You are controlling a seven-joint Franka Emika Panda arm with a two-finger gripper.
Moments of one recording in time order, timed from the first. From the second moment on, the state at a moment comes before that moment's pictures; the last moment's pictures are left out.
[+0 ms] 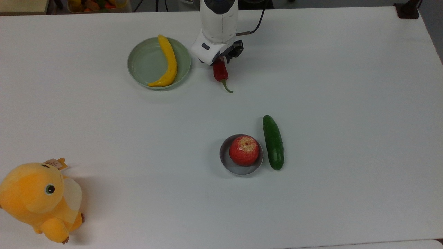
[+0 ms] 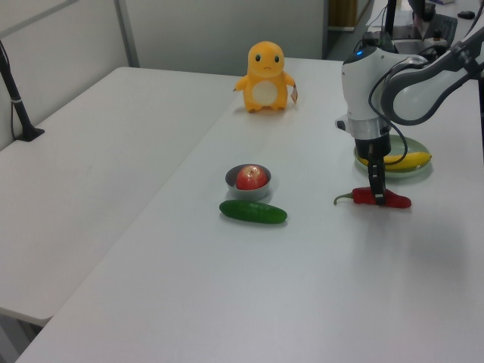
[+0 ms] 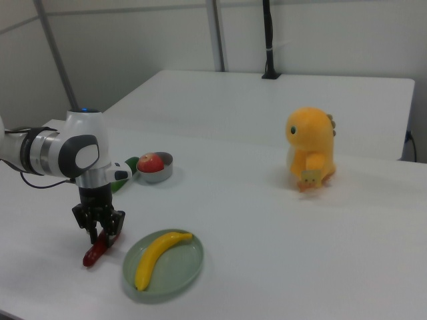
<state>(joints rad) 0.11 0.14 0.12 -2.16 0.03 2.08 -0.01</state>
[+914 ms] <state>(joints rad) 0.10 0.10 0.12 -2.10 0.03 2.03 -0.04</state>
